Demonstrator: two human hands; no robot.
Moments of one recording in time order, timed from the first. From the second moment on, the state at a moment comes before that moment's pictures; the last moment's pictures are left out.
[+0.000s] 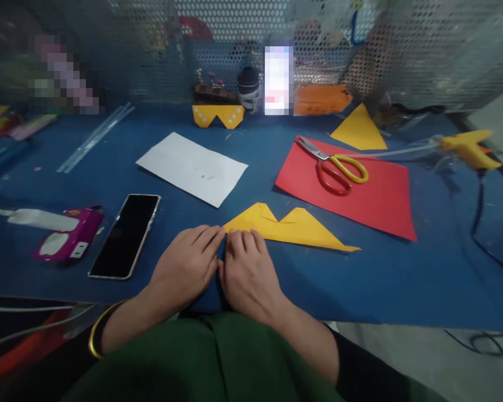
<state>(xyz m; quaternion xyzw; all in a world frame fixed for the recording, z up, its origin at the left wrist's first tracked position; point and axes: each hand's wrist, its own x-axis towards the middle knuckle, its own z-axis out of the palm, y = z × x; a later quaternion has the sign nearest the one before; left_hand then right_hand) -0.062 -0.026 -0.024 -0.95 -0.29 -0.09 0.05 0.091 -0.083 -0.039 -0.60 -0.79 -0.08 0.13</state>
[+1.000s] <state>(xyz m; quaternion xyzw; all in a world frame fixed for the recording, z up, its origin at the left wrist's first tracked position) -0.047 -0.036 -0.021 -0.93 -0.34 -0.10 0.12 0.221 -0.158 -0.038 -0.72 -0.67 -0.18 0.07</state>
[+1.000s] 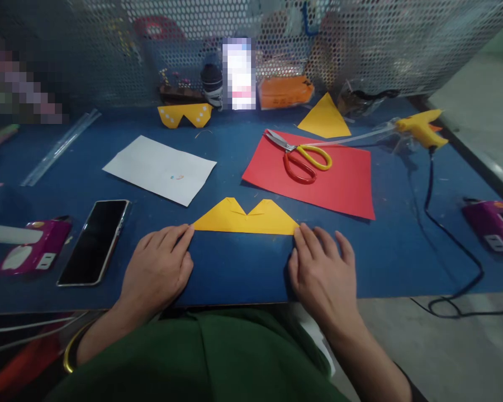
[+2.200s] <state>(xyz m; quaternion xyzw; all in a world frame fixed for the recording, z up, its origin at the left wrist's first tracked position) -0.018 -0.048 -0.033 -0.94 -0.31 -0.12 0.04 0.198 -0.149 -0.048 -0.65 -0.73 -0.16 0.16</state>
